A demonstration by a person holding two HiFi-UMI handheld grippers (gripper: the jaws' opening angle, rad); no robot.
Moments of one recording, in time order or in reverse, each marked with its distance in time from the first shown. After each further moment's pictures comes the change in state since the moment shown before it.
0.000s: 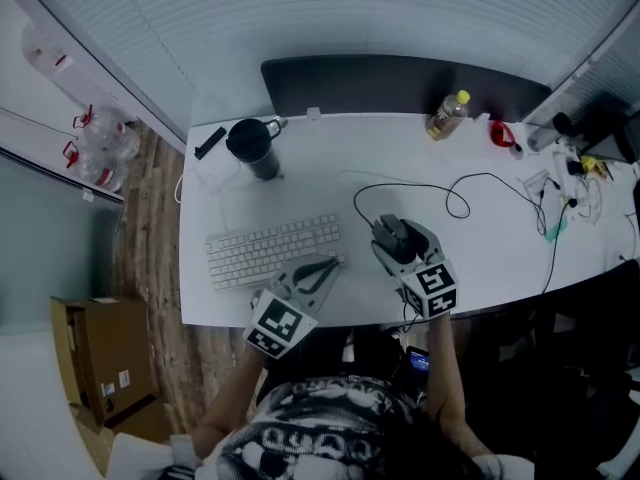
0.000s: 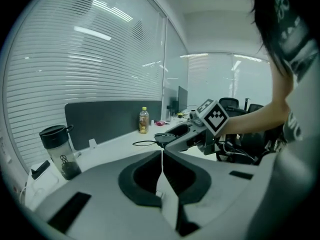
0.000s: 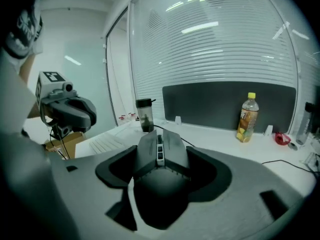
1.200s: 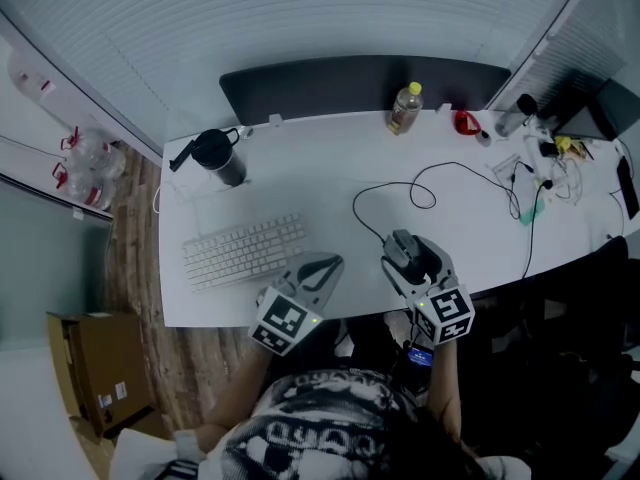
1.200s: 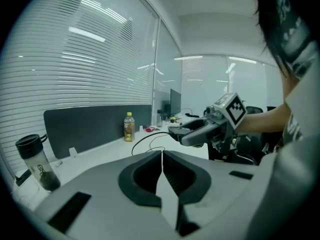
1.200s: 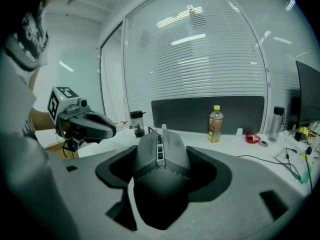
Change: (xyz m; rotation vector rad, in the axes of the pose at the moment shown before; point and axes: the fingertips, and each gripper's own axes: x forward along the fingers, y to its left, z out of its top) left arm 0.051 -0.070 0.041 0.021 -0.036 -0.054; right arm -0.130 -0.036 -0.005 0.057 -0.089 -0.109
